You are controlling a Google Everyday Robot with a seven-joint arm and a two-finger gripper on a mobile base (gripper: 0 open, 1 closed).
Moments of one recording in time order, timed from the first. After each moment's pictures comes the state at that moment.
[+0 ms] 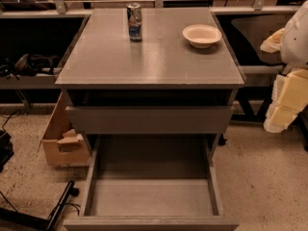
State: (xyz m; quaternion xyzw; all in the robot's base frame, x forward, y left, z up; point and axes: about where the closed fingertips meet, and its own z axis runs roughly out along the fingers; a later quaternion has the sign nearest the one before) arm 0.438 -0.217 0.976 -0.60 0.78 -0.03 0.16
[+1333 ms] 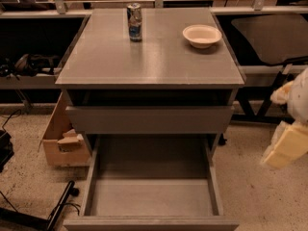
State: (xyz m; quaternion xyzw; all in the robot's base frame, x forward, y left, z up) arm 0.396 -0.237 0.913 -0.54 0.83 -0.03 0.15
